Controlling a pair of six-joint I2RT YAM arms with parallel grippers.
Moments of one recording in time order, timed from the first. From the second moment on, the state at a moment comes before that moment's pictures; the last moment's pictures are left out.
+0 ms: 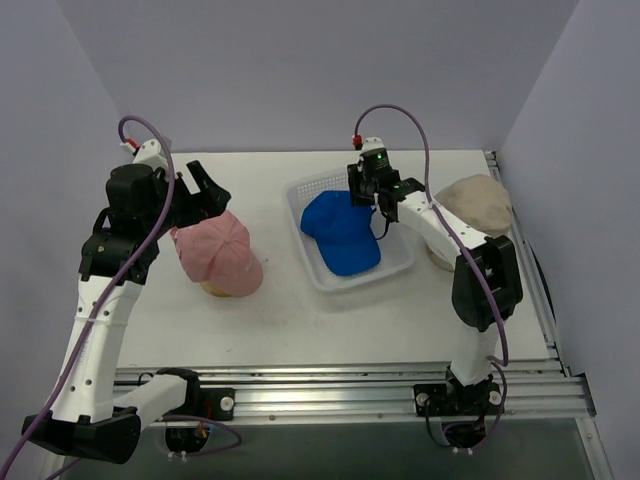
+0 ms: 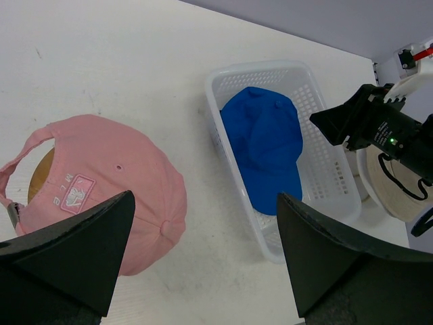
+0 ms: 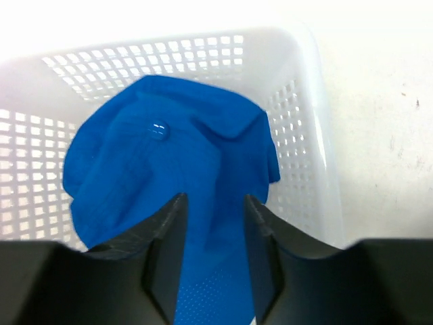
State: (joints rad) left arm -0.17 1.09 1.40 -0.70 0.10 -0.46; right arm 0.45 1.85 1.51 -0.32 0.15 0.18
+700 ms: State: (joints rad) left arm -0.18 1.08 1.39 -0.68 0.13 -0.46; right arm 0.52 2.05 1.58 -0.21 0.16 0.18
